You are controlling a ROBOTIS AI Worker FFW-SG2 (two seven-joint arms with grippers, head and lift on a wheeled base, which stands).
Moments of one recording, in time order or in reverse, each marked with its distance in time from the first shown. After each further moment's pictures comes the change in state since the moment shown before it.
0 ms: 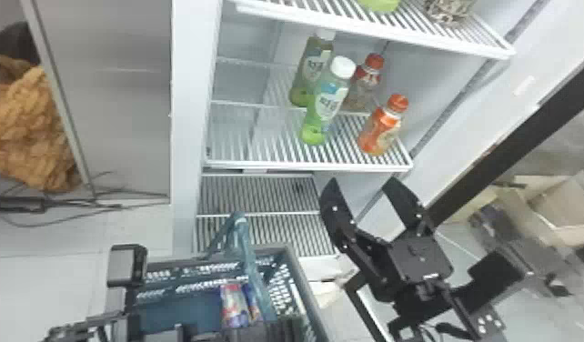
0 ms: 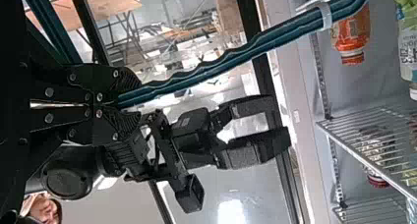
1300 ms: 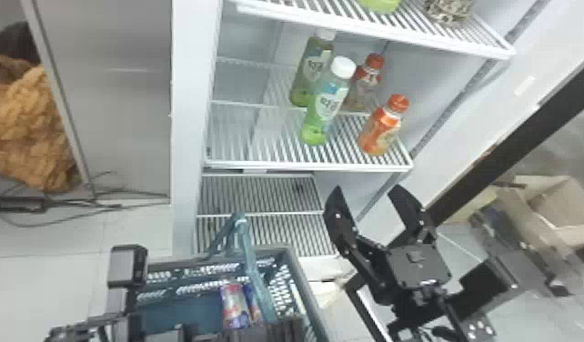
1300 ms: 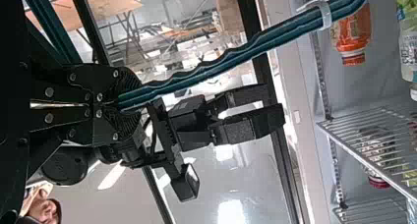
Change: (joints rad) left arm 0.002 -0.003 0.002 0.000 -0.003 0.002 0.000; right arm -0.013 0.010 -0.007 0.088 0.044 -0.099 0.001
